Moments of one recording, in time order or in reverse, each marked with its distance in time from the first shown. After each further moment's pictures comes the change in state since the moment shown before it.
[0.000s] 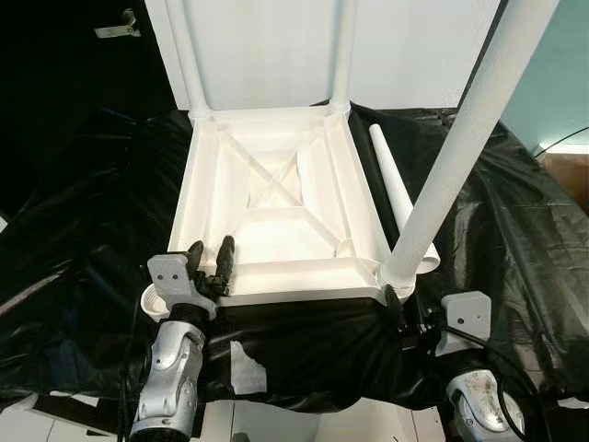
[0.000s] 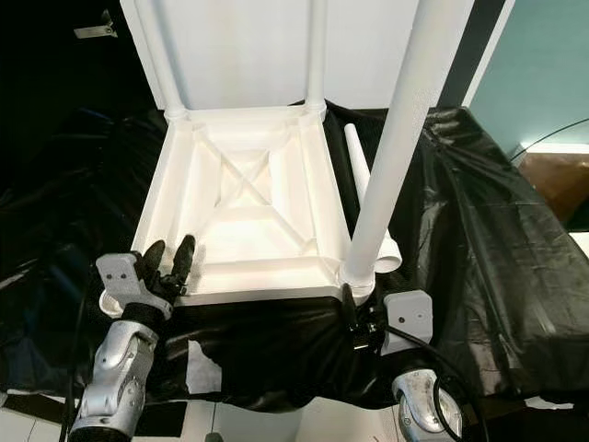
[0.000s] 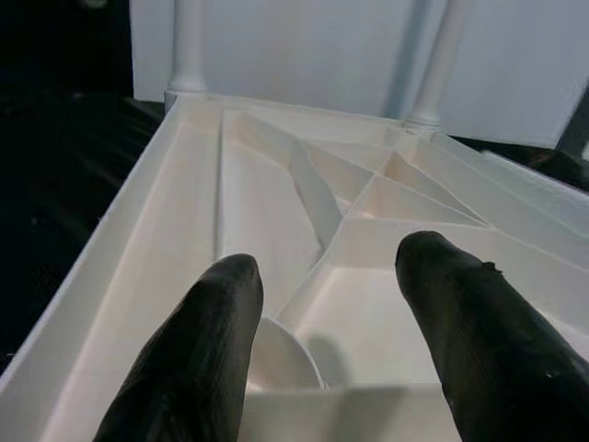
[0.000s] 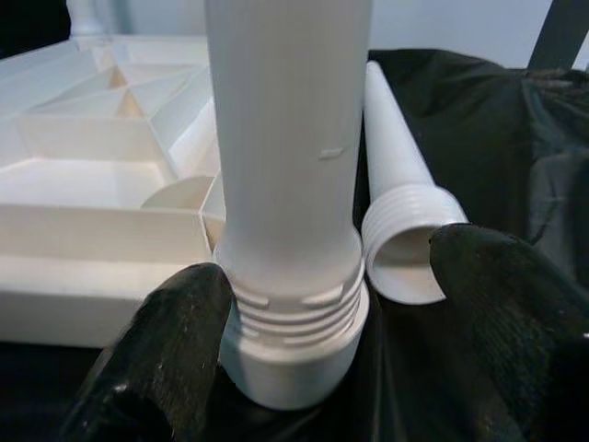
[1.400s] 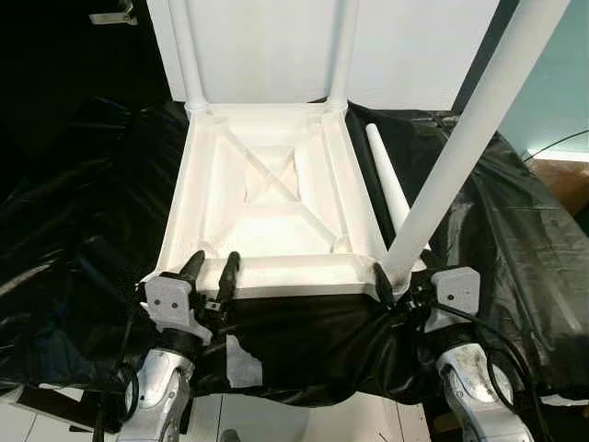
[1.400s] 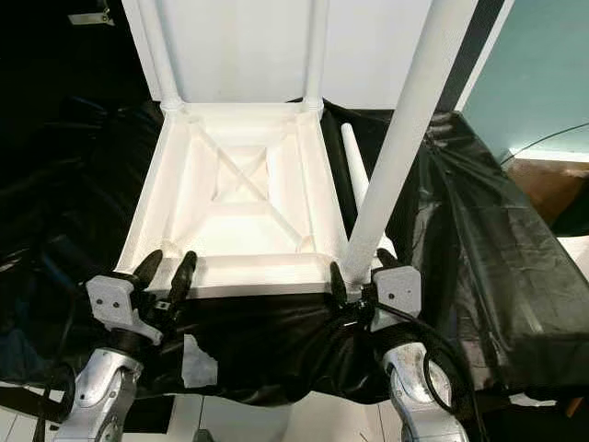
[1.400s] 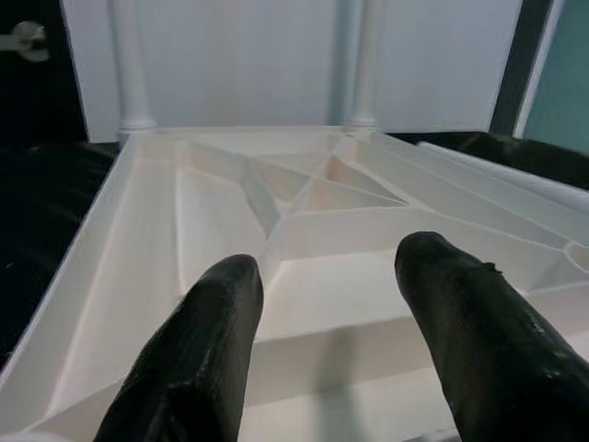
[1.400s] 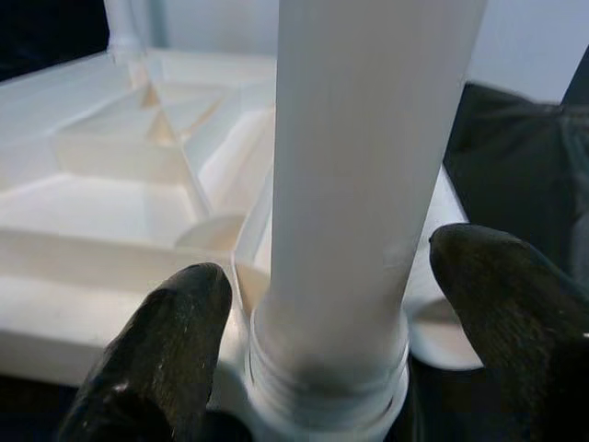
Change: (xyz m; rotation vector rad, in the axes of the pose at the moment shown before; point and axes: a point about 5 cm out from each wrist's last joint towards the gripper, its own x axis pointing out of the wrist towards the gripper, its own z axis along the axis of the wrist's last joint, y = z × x) left arm -0.025 -0.017 0.016 0.135 -0.018 -0.145; right arm 0.022 0.005 0.005 0.007 -0.038 0.073
